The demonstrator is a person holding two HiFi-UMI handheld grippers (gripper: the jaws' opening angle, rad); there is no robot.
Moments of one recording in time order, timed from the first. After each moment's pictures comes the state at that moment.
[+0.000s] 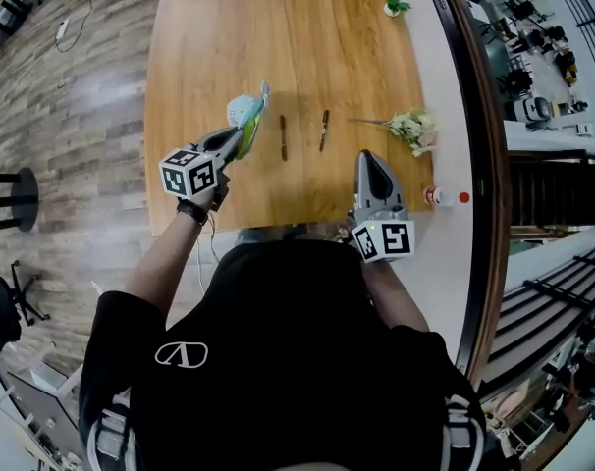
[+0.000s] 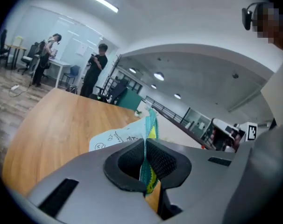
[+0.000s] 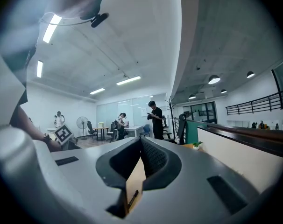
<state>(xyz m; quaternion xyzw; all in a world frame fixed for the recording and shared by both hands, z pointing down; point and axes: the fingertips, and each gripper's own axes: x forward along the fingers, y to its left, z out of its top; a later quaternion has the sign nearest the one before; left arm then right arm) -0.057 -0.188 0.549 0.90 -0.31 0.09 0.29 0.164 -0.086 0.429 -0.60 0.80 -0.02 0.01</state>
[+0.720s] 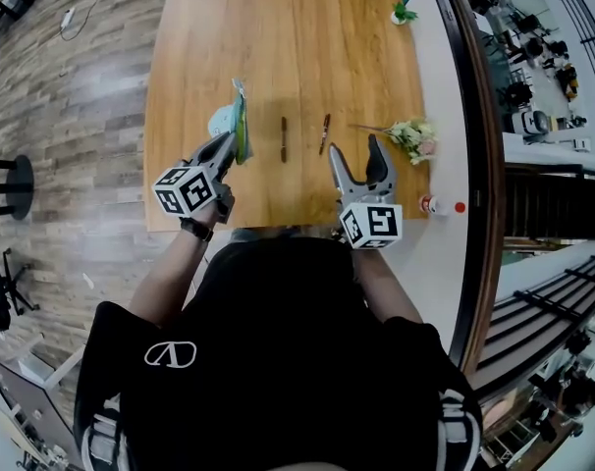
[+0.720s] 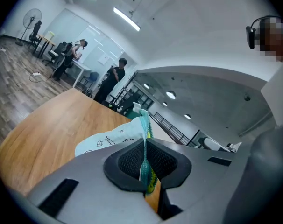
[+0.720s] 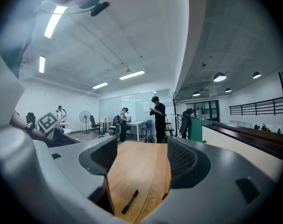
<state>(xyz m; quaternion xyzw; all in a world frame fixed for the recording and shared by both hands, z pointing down) -0.083 -0.173 0.516 0.85 -0.40 -0.02 0.34 0.141 -0.125 0.440 -0.59 0.80 -0.02 -0.02</state>
